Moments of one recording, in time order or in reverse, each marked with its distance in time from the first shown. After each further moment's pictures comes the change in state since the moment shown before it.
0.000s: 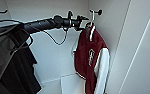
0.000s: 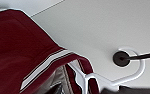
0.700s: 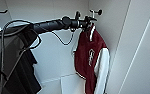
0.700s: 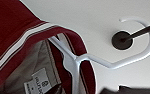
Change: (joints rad) left arm 0.008 0.100 -0.017 -0.003 -0.048 0.016; right arm 0.005 0.025 -0.036 0.000 -0.006 0.000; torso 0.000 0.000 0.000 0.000
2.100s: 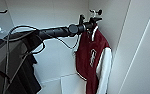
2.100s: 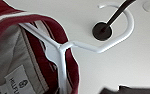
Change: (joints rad) left arm 0.066 0.003 0.207 0.113 -0.391 0.000; right arm -0.019 0.005 -0.010 0.000 -0.016 0.005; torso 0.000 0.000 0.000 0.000
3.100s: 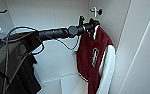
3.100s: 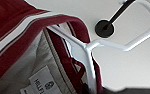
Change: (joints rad) left arm 0.011 -0.010 0.021 0.047 -0.002 -0.043; right arm 0.000 0.002 -0.001 0.000 -0.006 0.000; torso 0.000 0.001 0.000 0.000
